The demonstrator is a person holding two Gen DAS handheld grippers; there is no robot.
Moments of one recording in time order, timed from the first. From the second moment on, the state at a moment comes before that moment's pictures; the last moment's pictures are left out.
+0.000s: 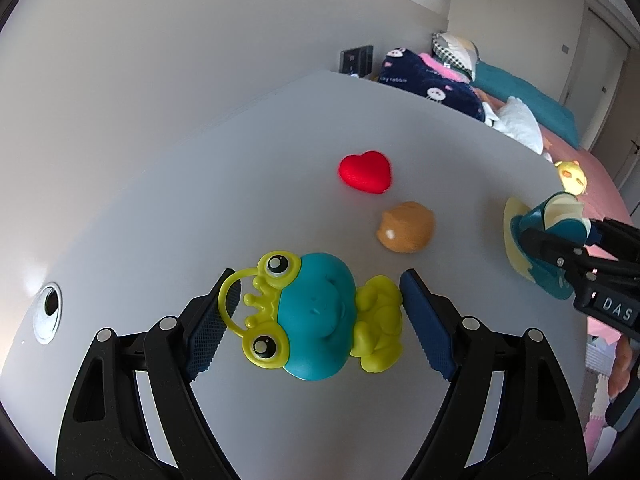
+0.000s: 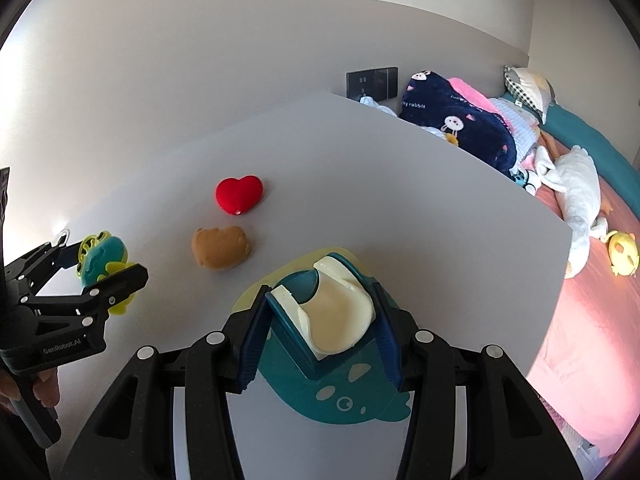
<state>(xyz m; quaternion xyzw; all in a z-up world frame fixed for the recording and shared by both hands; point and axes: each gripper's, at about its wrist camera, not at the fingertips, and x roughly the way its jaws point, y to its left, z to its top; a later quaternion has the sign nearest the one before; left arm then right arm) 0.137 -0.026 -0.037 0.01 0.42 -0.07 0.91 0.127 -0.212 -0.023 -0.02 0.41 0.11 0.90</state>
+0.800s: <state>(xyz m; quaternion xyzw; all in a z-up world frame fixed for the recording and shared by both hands) 0.073 -0.074 -0.016 0.03 0.40 -0.12 0.91 0.033 -0.239 0.000 -0.01 0.39 0.10 0.91</state>
